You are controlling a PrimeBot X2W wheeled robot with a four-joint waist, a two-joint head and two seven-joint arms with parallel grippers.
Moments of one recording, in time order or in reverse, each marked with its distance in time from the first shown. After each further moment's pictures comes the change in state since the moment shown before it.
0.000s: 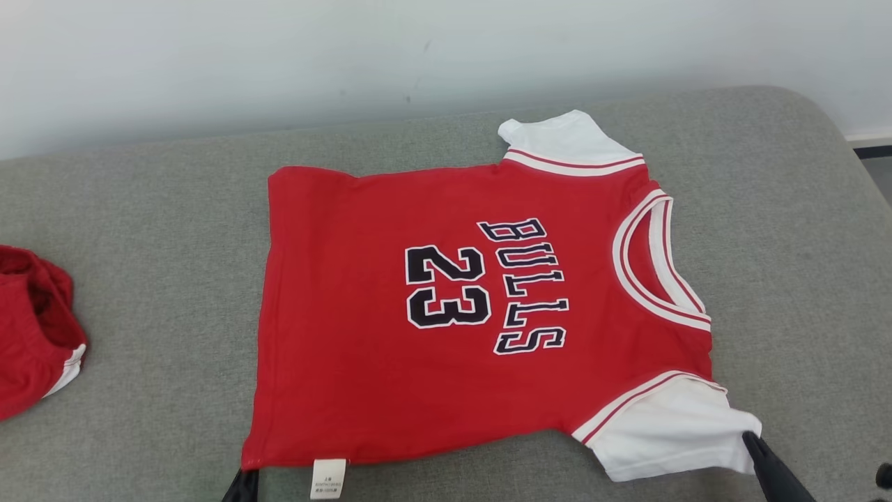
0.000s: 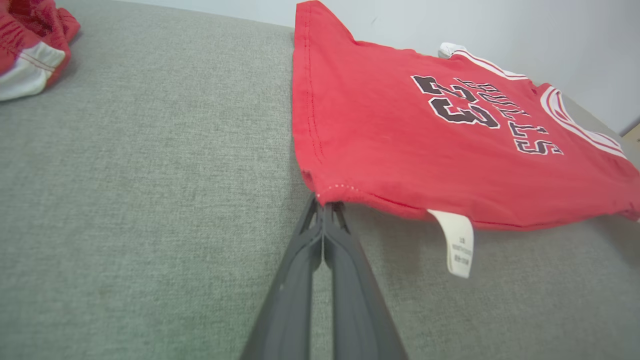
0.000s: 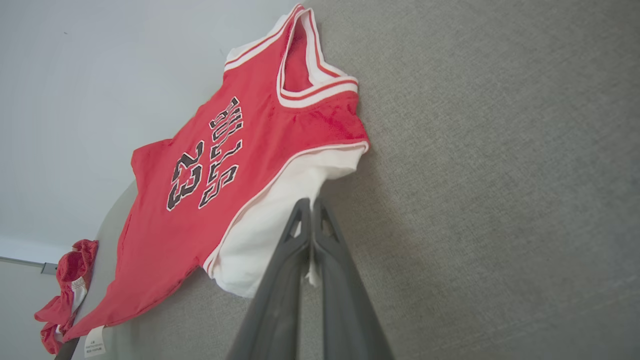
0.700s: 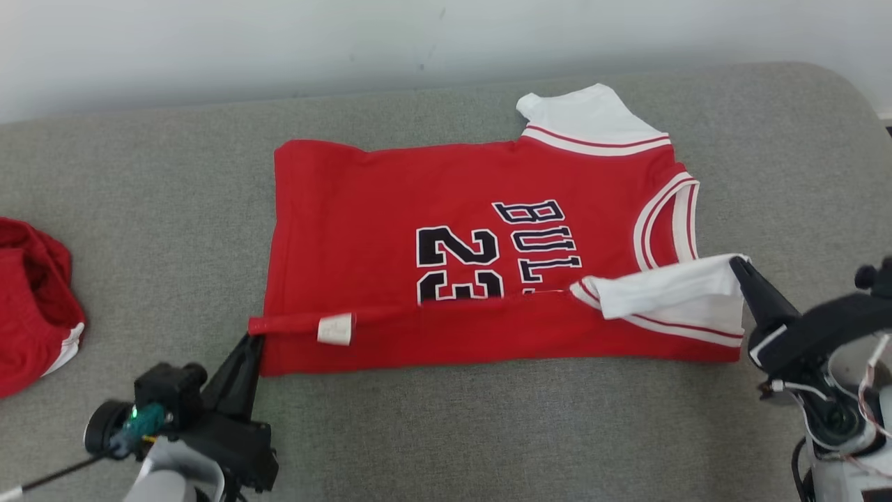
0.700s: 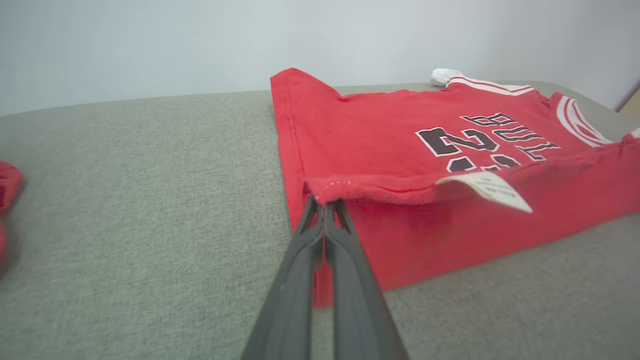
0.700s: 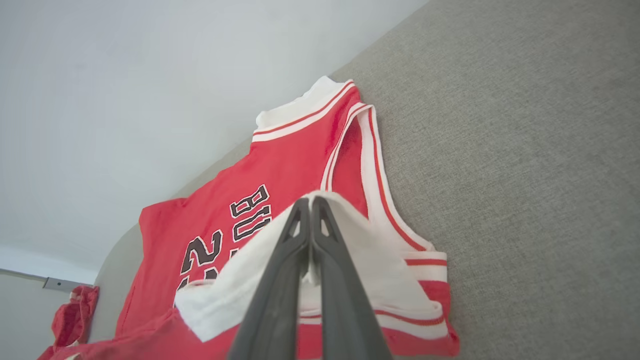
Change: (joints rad) left arm -0.402 0.034 -0.067 0.208 0.068 -0.088 0.067; right arm -0.582 -0.064 -0.013 0.345 -0.054 0.000 0.137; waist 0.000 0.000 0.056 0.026
